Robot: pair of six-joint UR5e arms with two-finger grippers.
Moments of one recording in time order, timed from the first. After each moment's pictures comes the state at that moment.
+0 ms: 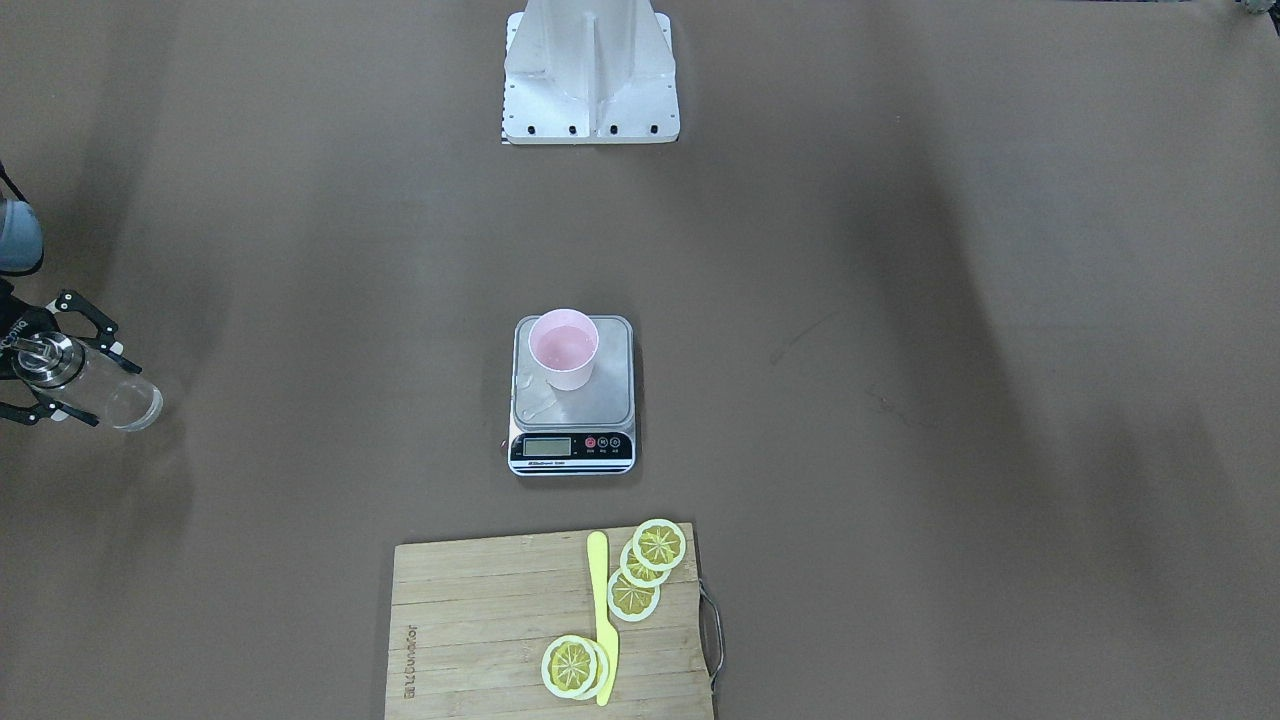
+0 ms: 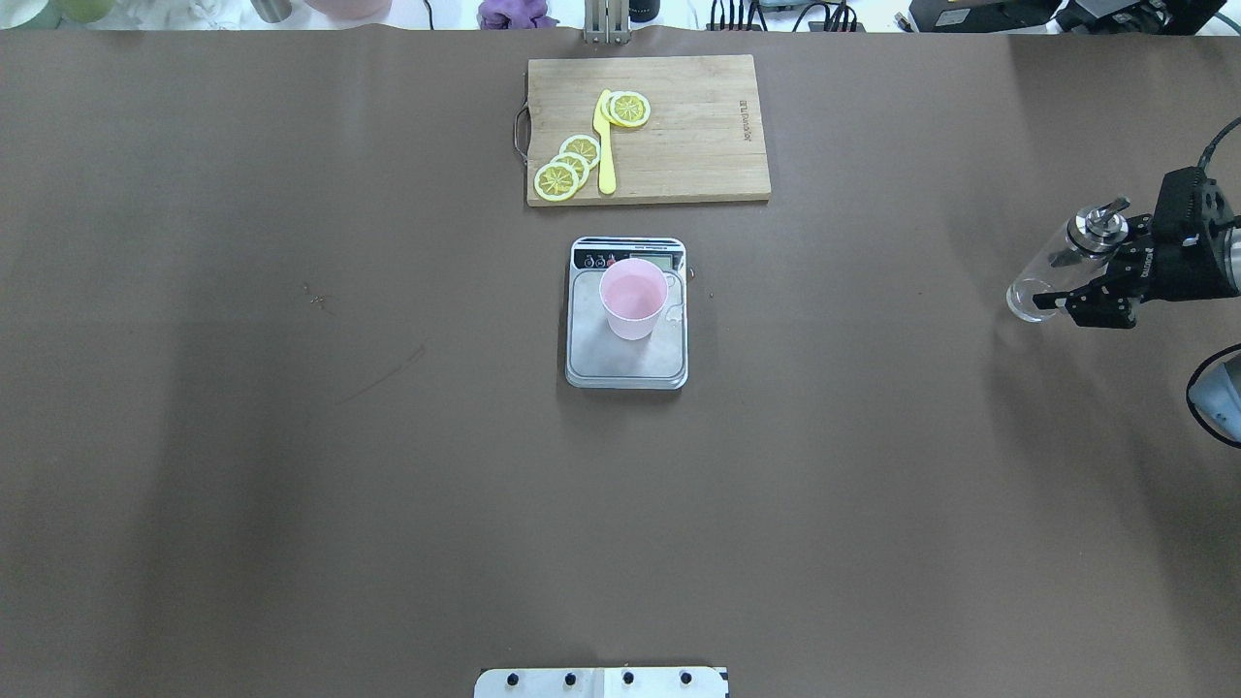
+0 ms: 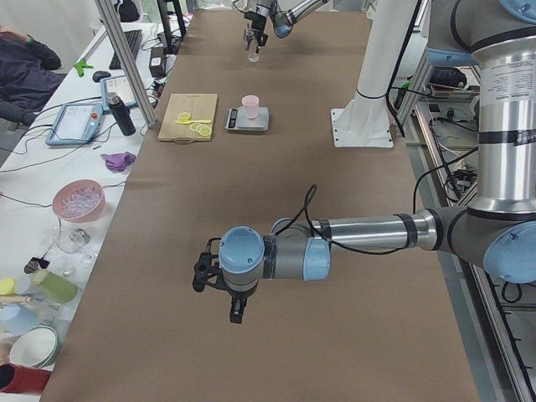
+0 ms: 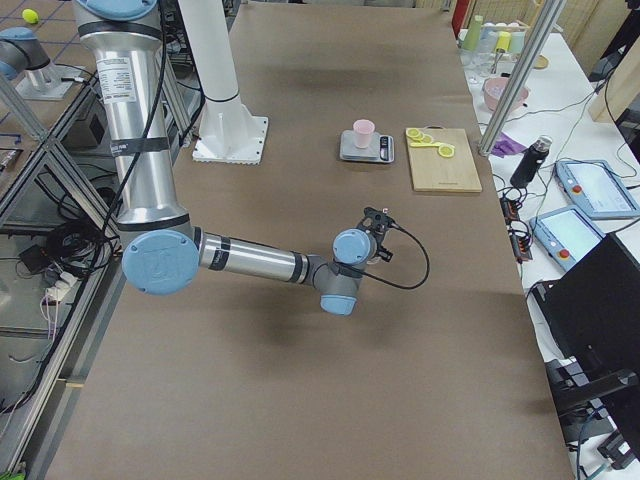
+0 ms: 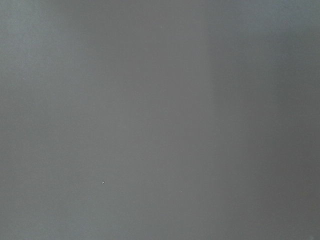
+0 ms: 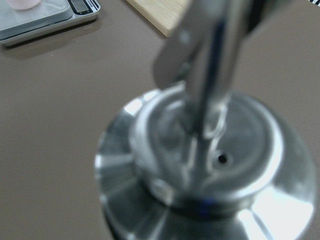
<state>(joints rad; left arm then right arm) -1.68 -1.48 -1.60 -1.67 -2.42 0.14 1.09 -1.45 1.17 0.00 2.36 0.19</state>
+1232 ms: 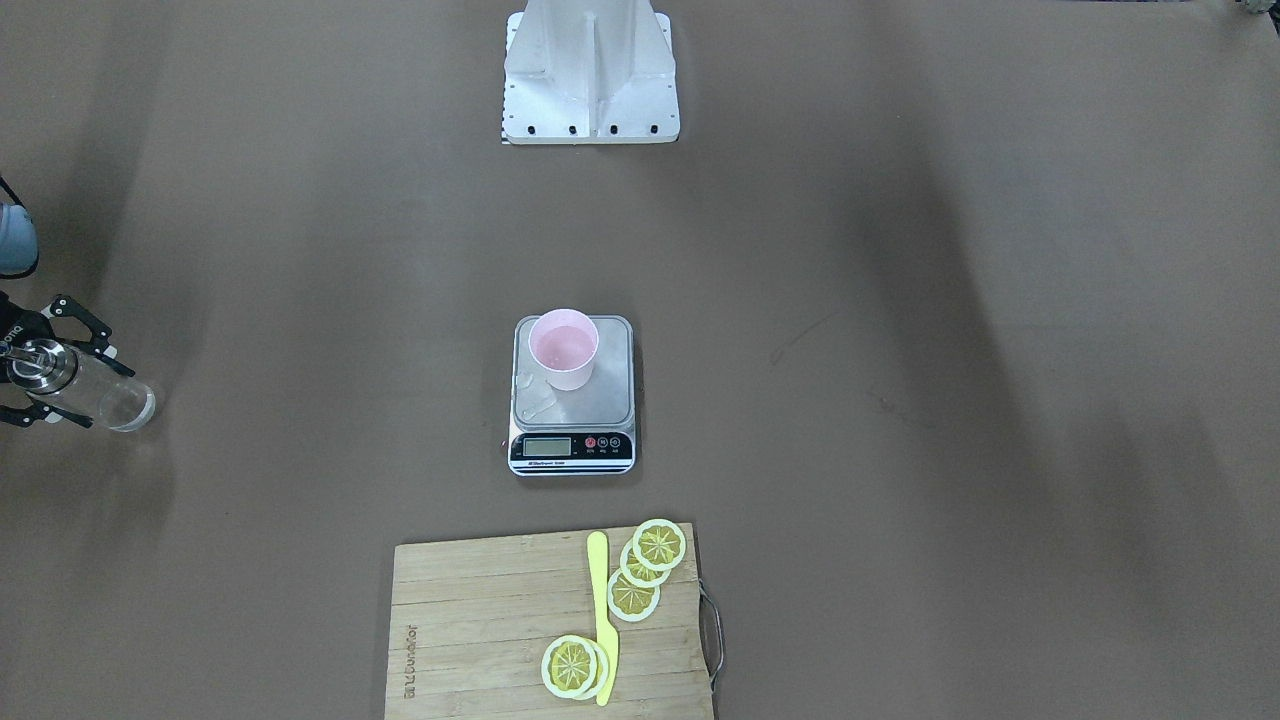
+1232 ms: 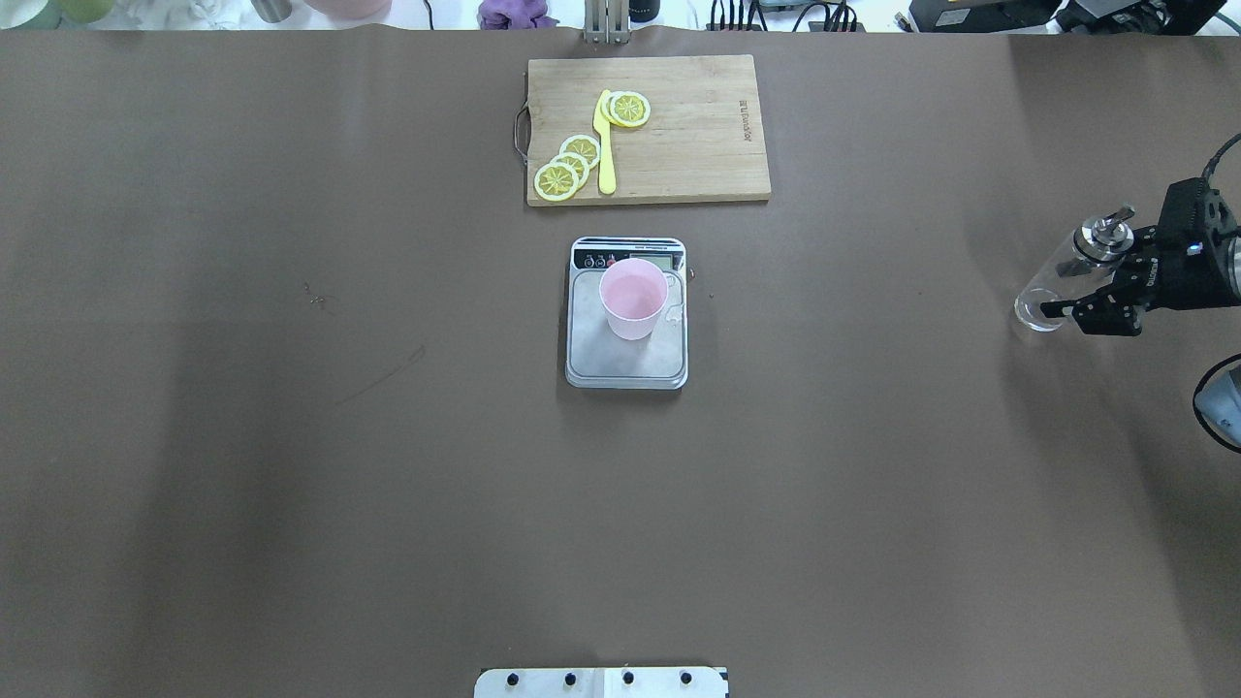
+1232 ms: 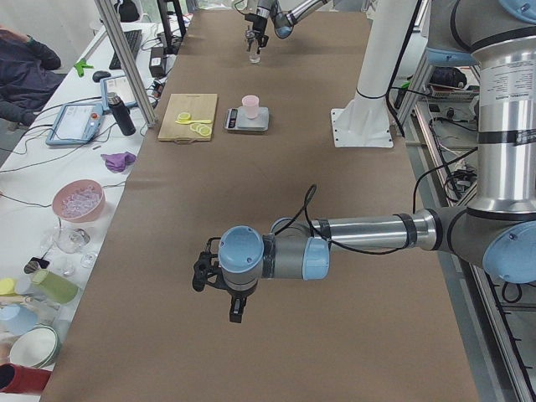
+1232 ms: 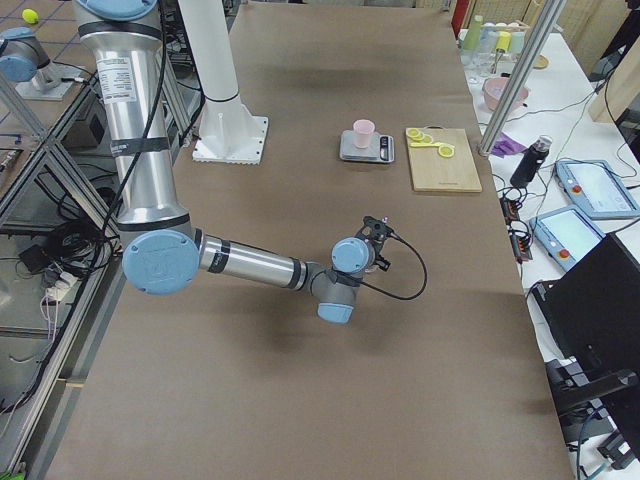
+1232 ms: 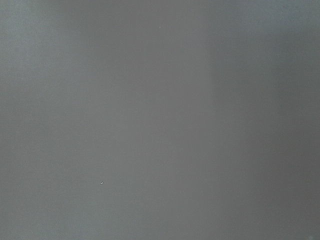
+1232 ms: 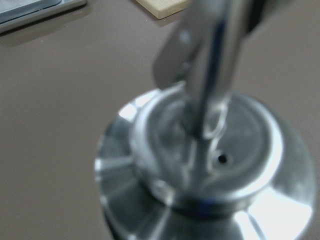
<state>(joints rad) -1.67 -1.48 -1.60 -1.67 -2.42 0.14 1.09 -1.45 1.13 0.02 2.36 0.20</state>
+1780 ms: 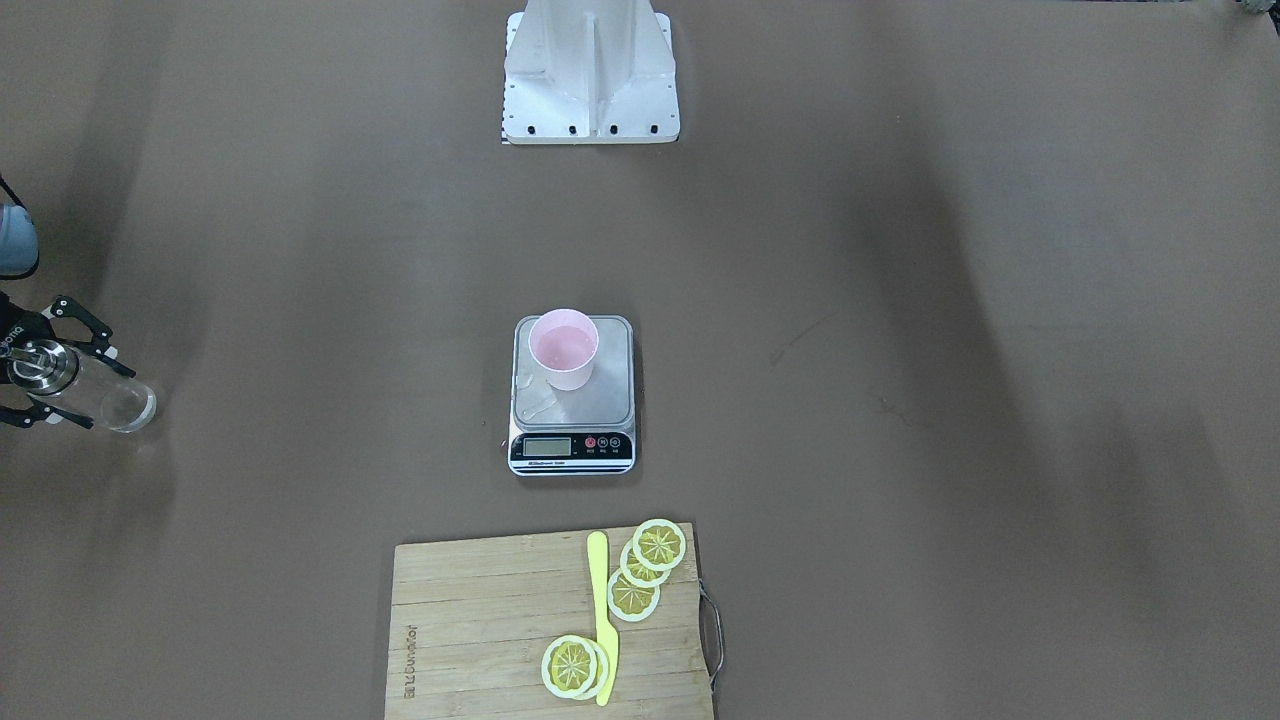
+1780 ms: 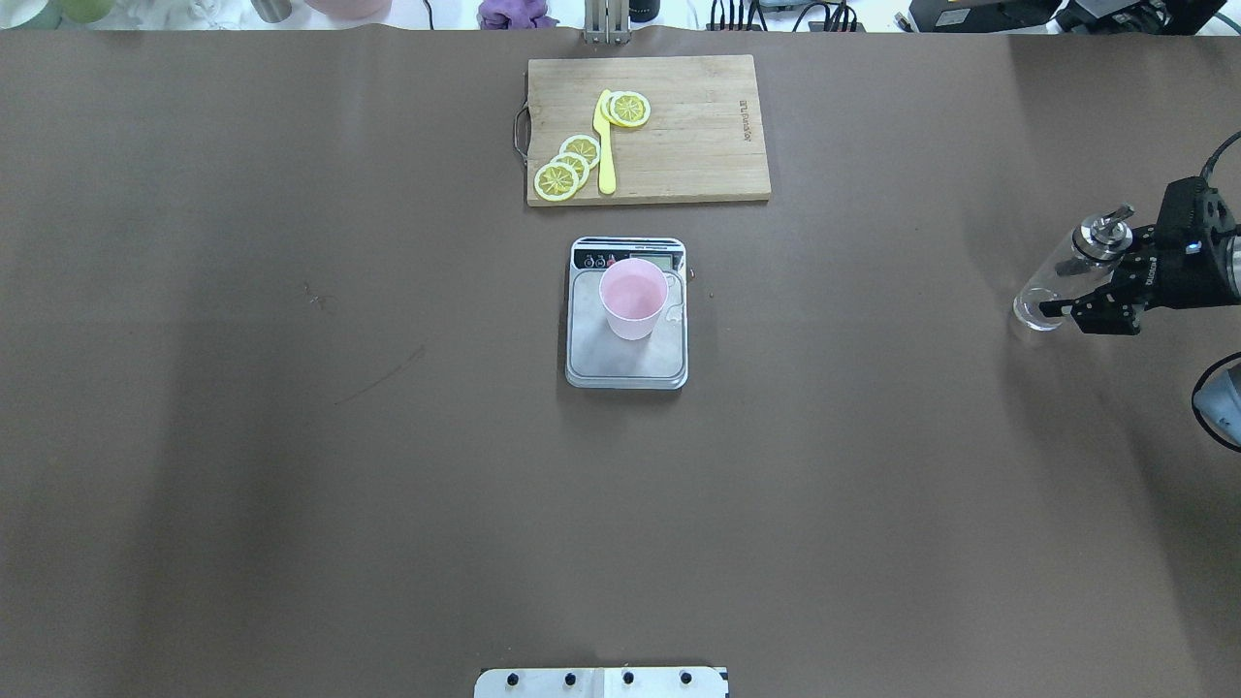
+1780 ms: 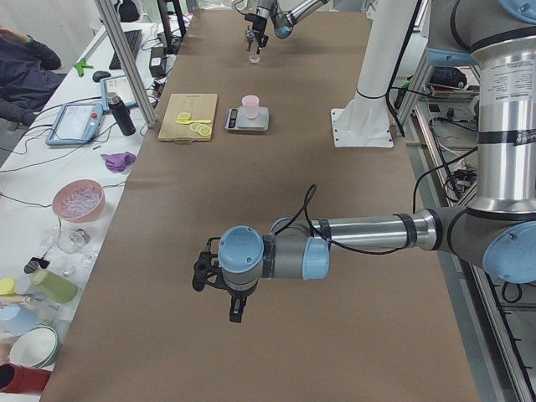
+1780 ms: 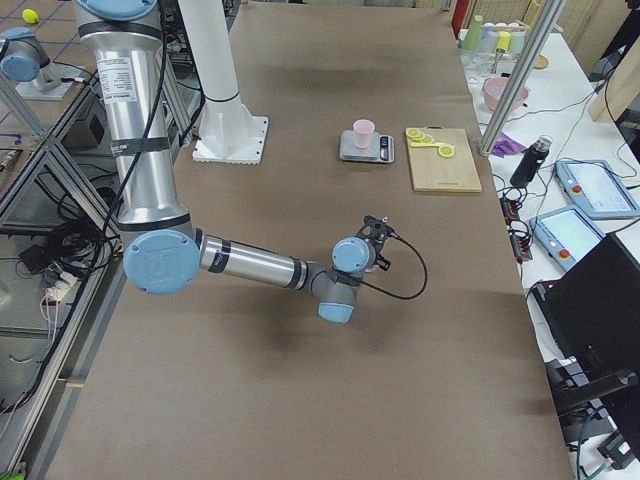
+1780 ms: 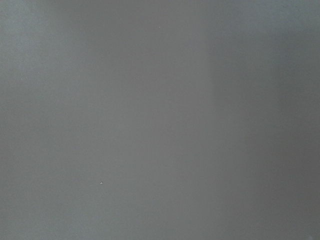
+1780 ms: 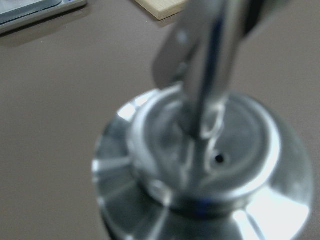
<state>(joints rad) -1.67 -1.48 -1.60 -1.67 -2.42 0.14 1.09 -1.44 1.13 0.02 2.36 0.20</state>
